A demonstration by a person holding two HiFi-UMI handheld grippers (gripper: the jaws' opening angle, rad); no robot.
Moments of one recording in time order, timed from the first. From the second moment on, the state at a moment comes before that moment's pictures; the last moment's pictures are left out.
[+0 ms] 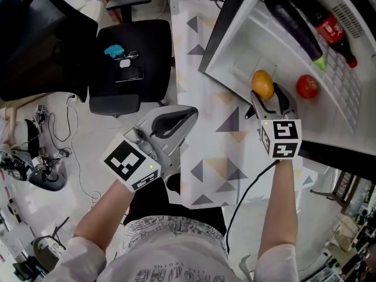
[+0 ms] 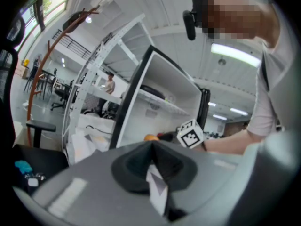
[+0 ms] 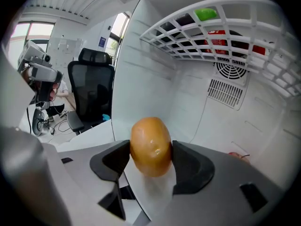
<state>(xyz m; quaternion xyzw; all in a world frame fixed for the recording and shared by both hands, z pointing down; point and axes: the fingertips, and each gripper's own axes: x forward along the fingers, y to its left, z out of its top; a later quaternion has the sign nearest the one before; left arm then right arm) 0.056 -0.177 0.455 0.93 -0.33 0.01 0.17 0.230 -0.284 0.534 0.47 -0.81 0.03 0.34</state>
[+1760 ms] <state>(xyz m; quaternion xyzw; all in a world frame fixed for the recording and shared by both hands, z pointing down) 0.051 -0.175 0.426 0.93 -0.31 0.03 0.17 0.224 -0.277 0.544 0.45 -0.79 0.01 0.41</state>
